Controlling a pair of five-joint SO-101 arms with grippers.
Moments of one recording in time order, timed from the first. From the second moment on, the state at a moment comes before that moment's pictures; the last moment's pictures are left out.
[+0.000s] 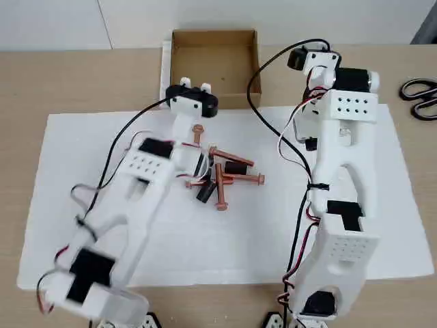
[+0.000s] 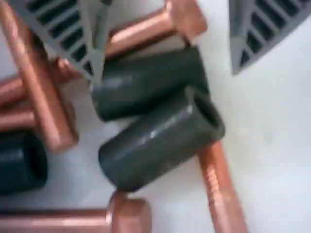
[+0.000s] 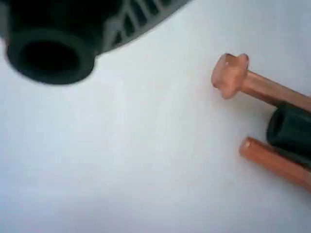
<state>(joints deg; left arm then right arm) 14.8 4.6 18.0 58.4 5.9 2.1 26.2 -37.5 98.3 10.5</state>
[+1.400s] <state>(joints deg) 9.2 33.3 -23.9 71.1 7.4 3.3 27.6 -37.5 98.3 10.5</state>
